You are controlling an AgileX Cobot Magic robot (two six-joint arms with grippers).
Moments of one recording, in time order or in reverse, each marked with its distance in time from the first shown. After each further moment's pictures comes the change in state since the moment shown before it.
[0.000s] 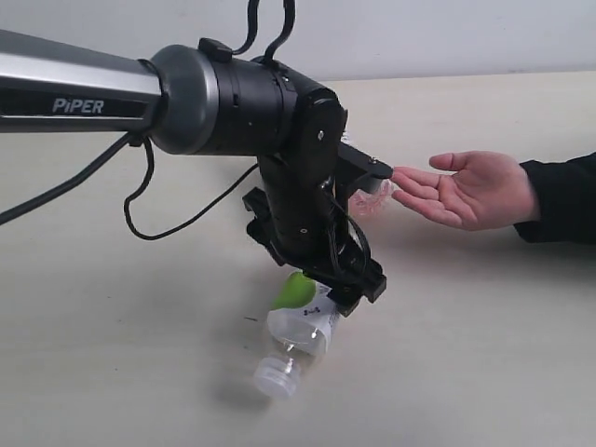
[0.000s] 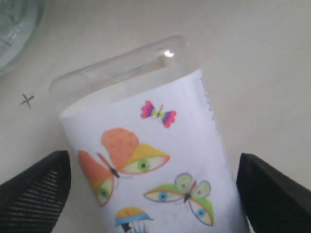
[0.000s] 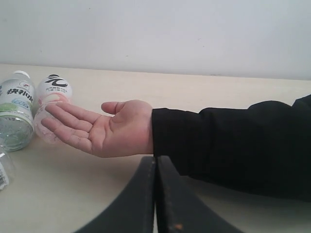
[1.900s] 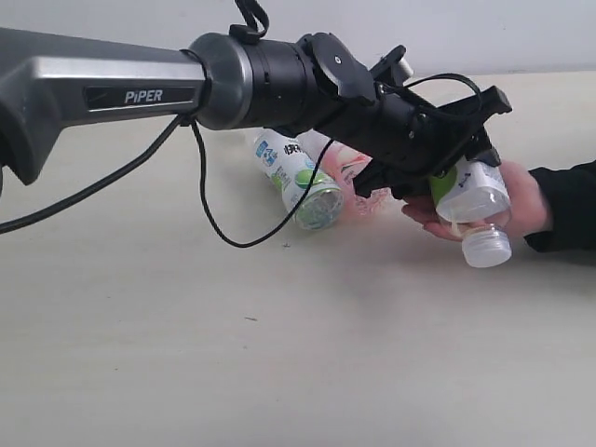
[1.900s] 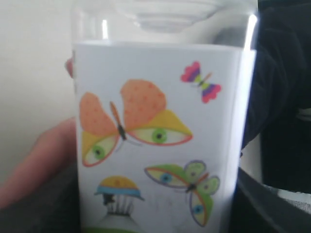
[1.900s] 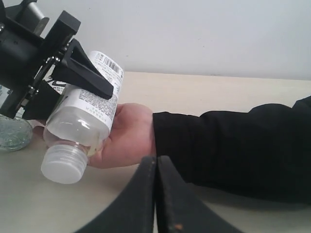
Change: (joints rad) left arm 0.050 0.143 -0.250 -0.905 -0.434 -0.034; right arm 0.000 0.000 0.000 0.000 0.000 0.000
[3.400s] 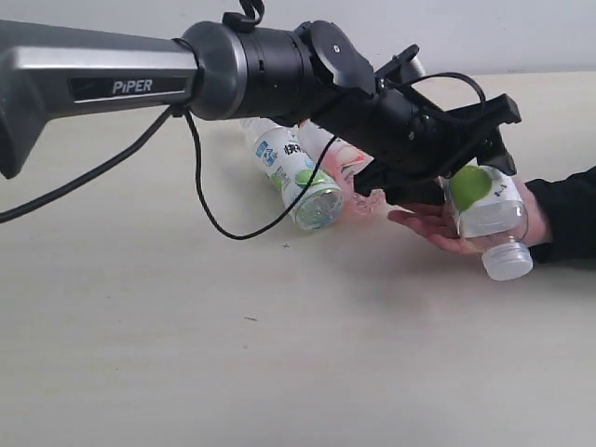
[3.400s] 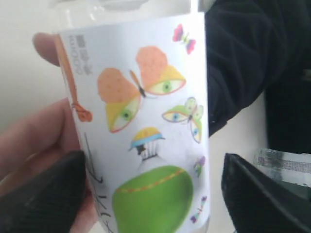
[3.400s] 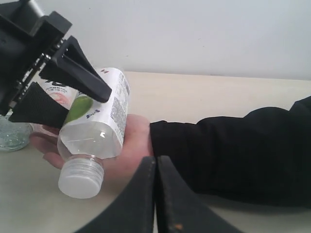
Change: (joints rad) left arm 0.000 -0.029 -0.002 0.031 0.102 0.052; right arm 0.000 0.000 0.000 0.000 0.000 0.000
